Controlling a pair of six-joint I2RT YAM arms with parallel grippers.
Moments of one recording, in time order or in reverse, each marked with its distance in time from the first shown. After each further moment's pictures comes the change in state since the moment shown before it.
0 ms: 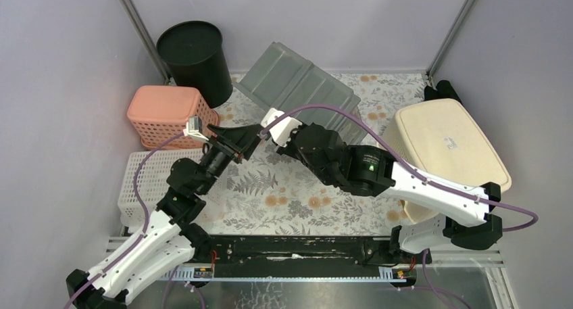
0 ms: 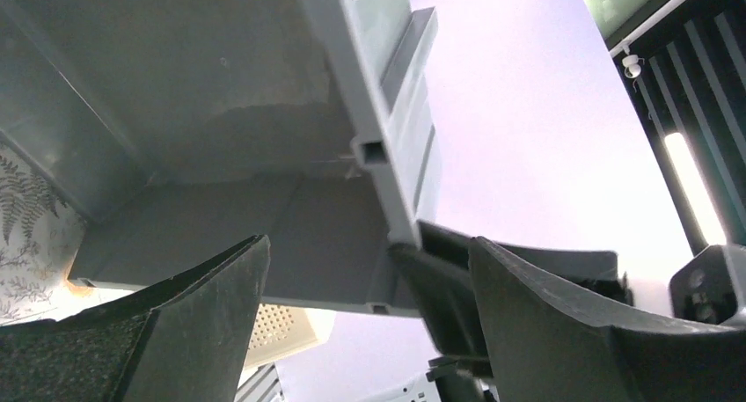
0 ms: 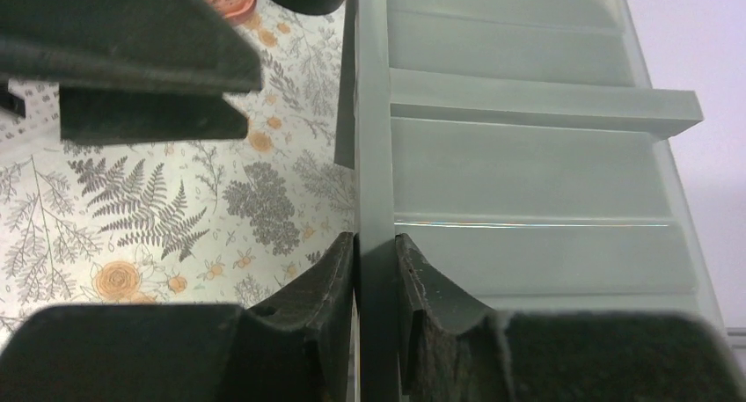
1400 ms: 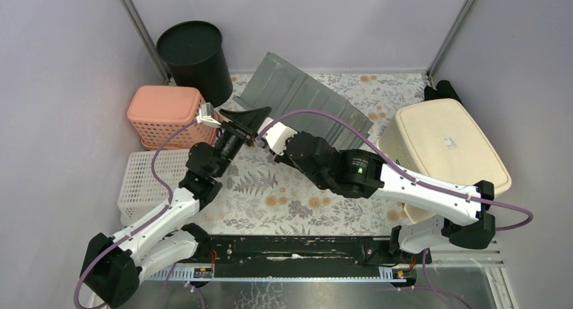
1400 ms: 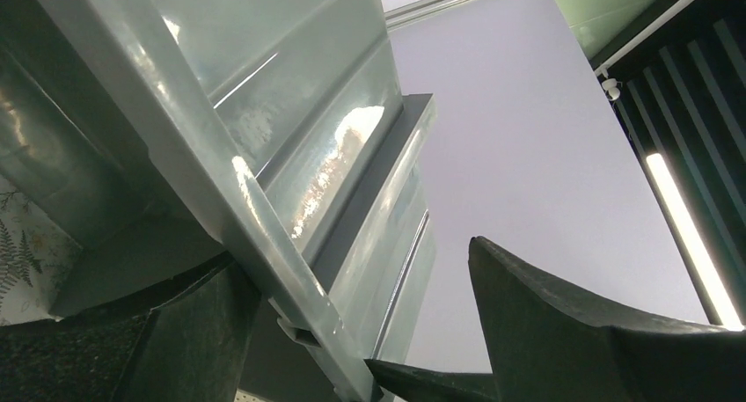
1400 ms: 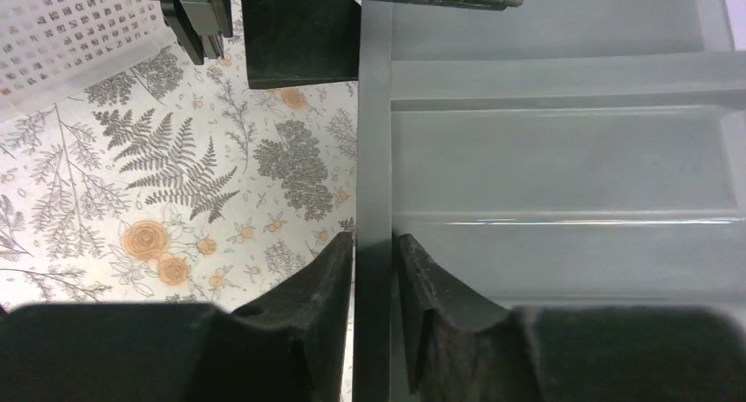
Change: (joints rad) left arm 0.078 0.325 0.022 0.360 0.023 -0.044; right arm 0.000 0.011 -0.093 -0.039 -0.036 0.087
